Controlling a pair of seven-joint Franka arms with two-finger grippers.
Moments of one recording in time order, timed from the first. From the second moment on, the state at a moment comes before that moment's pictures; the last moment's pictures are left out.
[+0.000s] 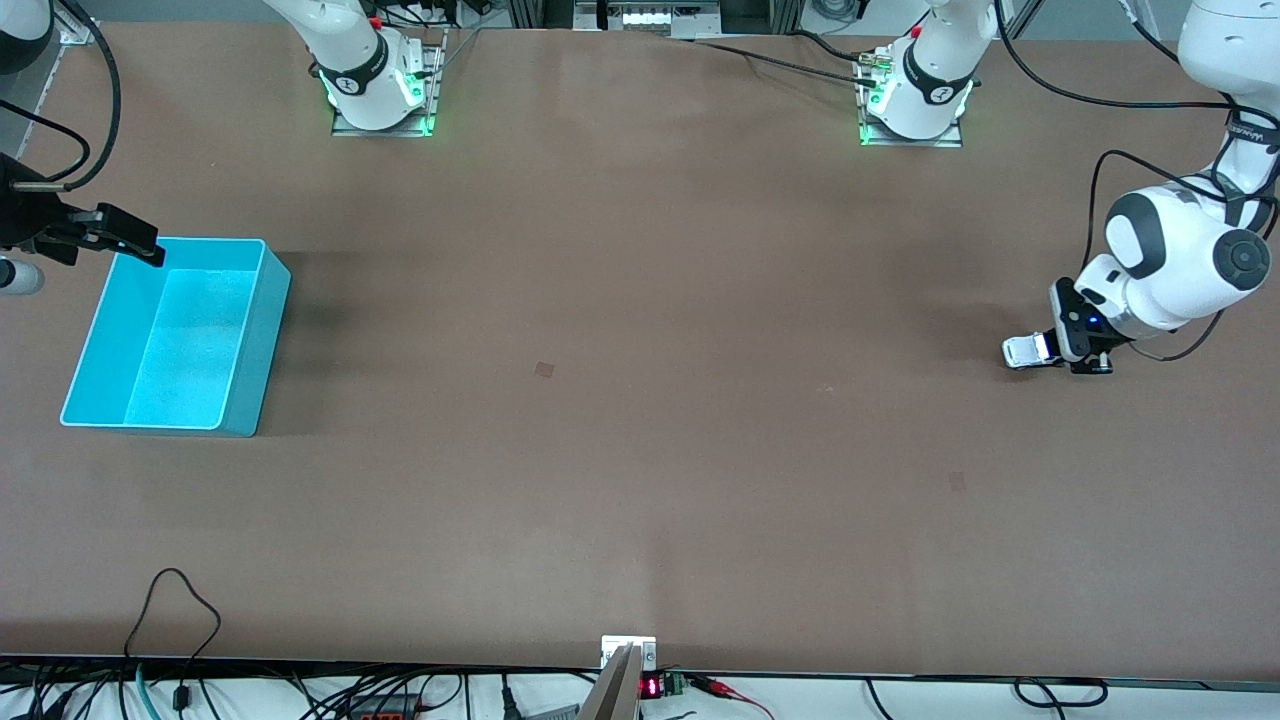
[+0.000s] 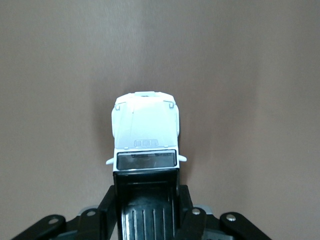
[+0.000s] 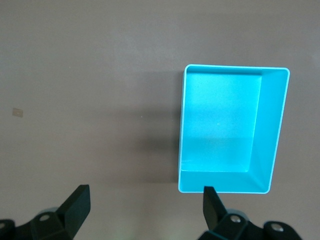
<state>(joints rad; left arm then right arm) 0.41 0.39 -0.05 -2.24 0.06 2.59 1.81 0.03 0.06 -0.07 -1.59 -0.03 1.58 -0.04</state>
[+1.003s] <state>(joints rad) 0.45 0.28 -0.16 -2.18 0.06 2.37 1.87 0.03 0.06 -0.07 -1.59 -0.03 1.58 -0.04</state>
